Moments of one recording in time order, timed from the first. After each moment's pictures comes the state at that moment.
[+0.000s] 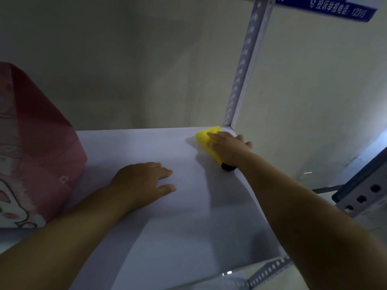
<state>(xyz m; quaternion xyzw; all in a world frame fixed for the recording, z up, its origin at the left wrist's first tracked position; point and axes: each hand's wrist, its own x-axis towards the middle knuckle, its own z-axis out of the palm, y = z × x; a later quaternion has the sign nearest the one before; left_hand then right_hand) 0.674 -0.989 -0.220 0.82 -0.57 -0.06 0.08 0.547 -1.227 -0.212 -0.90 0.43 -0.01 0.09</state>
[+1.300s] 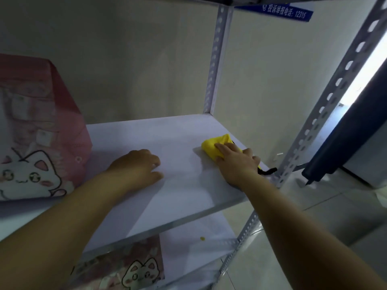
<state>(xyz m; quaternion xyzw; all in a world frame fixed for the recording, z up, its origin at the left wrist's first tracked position) 0.645 -0.936 -0.192 0.80 -0.59 -0.08 0.03 0.440 -1.090 -0.218 -0.86 0.51 -0.06 0.03</state>
